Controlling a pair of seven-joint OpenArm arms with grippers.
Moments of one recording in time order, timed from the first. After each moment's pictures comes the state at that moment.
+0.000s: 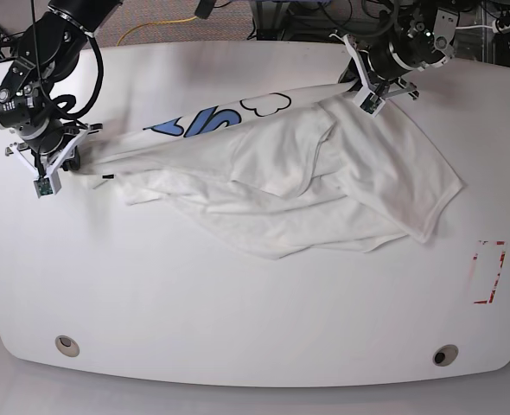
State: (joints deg) left arm 32.2 -18.9 1.4 113.4 -19.5 -24.8 46.0; right arm -4.8 10.6 38.4 109.5 21.7 41.3 -73.4
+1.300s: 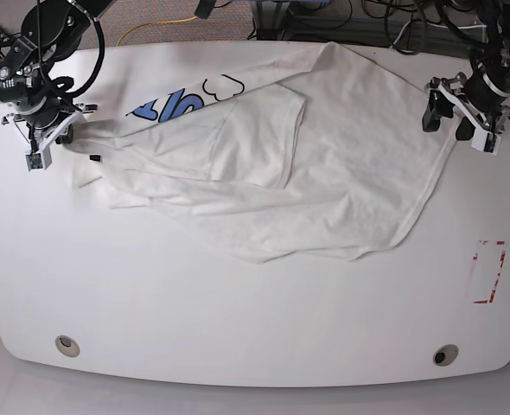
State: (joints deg) left arm 28.1 -24.3 -28.0 108.0 -39.4 -27.7 47.3; right arm -8.9 7.6 44.5 109.5 20.5 41.1 -73.2
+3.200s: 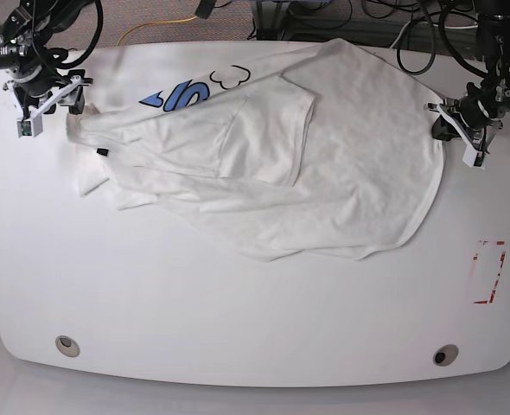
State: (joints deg) left arm 16.6 -29.5 -17.5 86.3 -37.9 -27.8 46.3; right arm -16.8 6.5 51.0 109.4 30.0 41.1 -73.6
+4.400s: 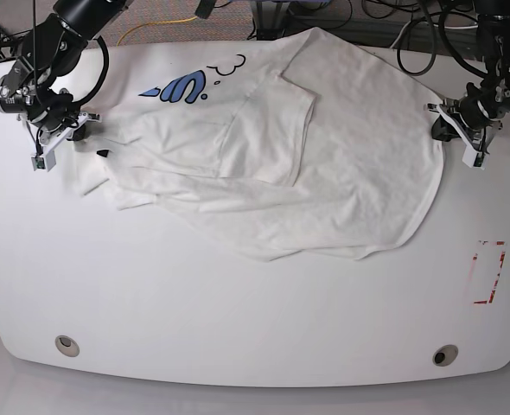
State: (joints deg) left arm 16.5 -29.5 -17.4 86.3 -37.9 -27.8 46.1; right arm -2.9 8.6 46.2 92.6 20.3 41.0 -73.0
